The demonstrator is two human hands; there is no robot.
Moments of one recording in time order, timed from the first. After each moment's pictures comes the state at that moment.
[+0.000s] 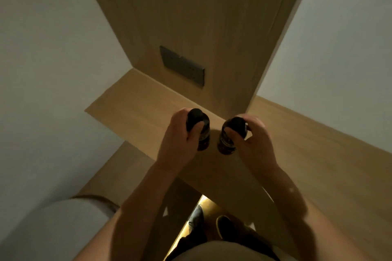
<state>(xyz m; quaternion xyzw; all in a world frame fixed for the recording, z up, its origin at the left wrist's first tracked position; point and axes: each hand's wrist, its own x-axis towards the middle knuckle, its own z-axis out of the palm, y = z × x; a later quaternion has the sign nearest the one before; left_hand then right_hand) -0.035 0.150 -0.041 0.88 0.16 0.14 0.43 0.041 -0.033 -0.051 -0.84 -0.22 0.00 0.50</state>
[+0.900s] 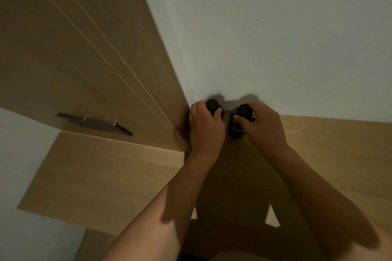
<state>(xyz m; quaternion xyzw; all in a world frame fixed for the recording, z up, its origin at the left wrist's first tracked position) 0.187 -0.013 -0.075 0.89 0.14 0.08 0.42 0.195 -0.154 -0.085 -0.92 -0.02 -0.04 0.39</state>
